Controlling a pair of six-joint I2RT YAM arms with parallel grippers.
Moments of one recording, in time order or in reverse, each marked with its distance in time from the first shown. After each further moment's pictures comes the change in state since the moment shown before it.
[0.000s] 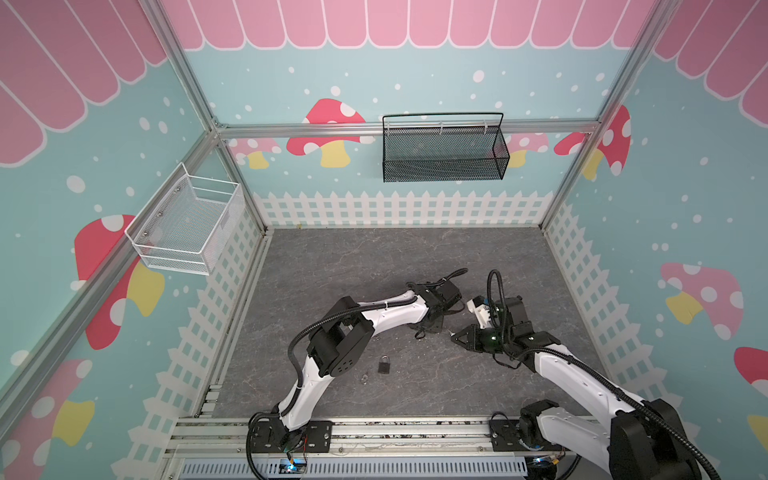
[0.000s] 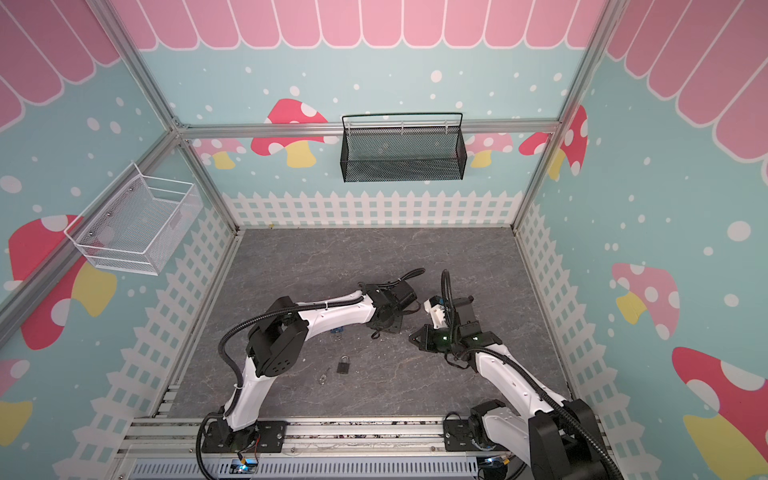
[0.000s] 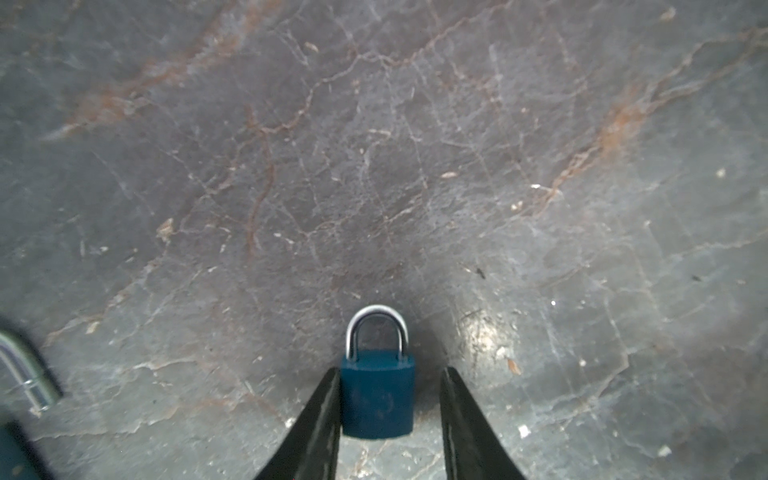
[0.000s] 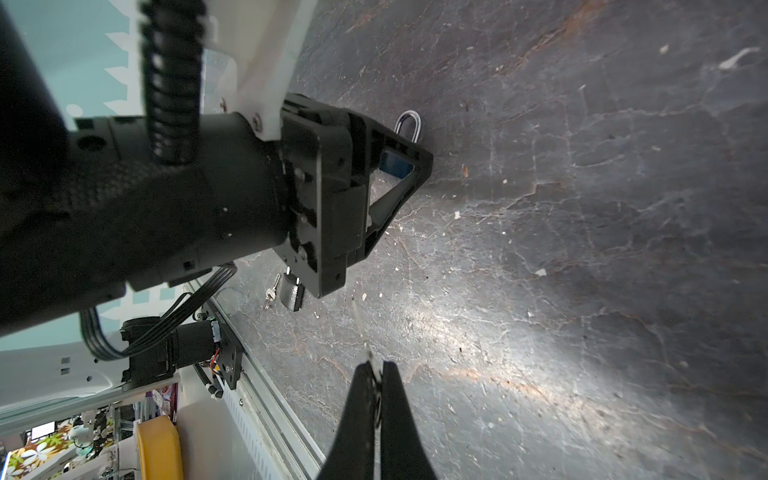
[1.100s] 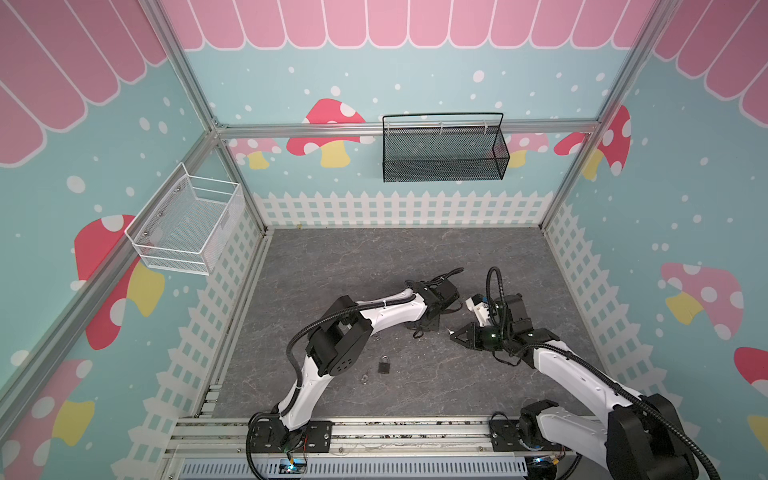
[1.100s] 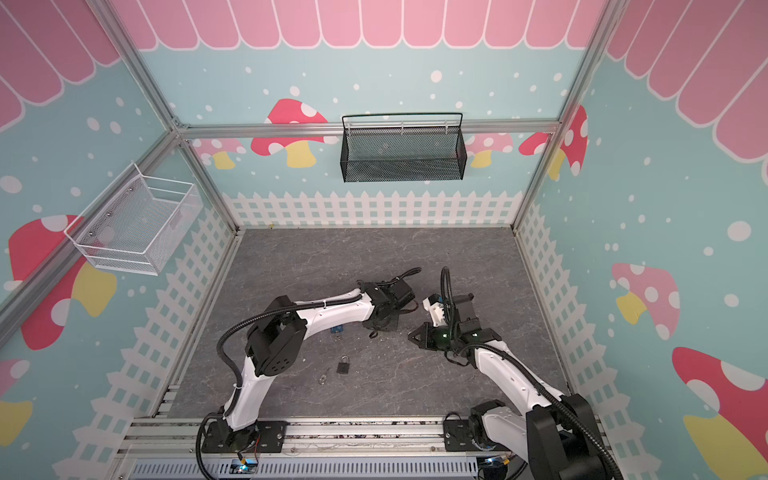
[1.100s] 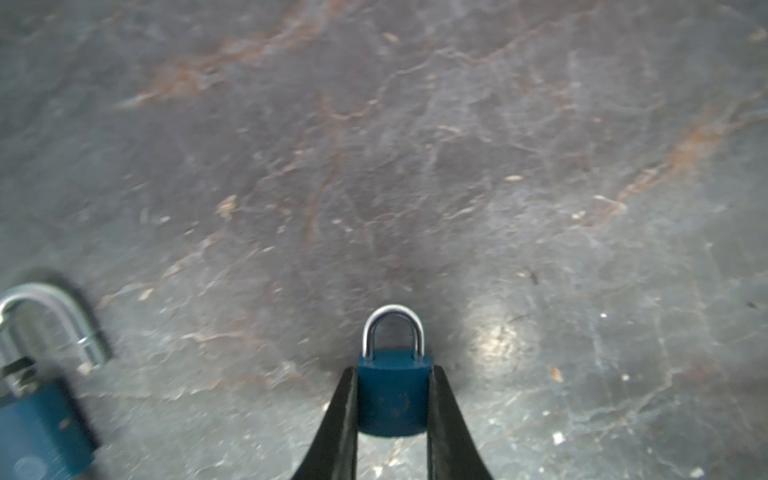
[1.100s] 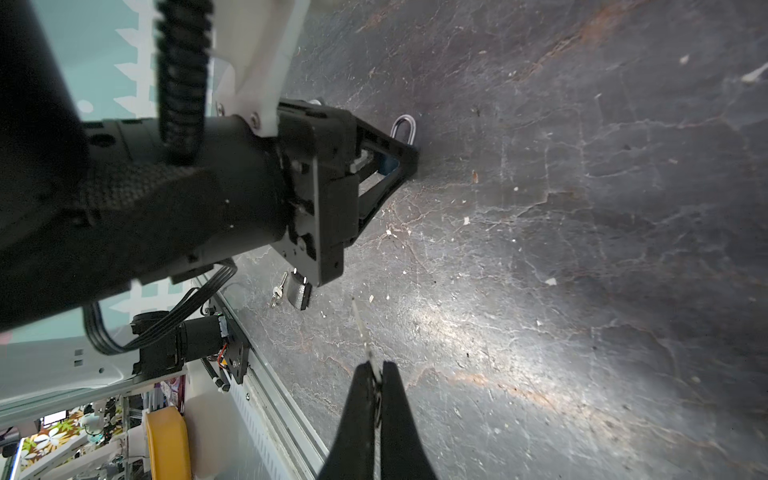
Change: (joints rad) left arm 0.016 -0.029 -0.009 -0.056 -0.019 -0.093; right arm -0.008 0.032 0.040 -0.024 -0.026 -0.024
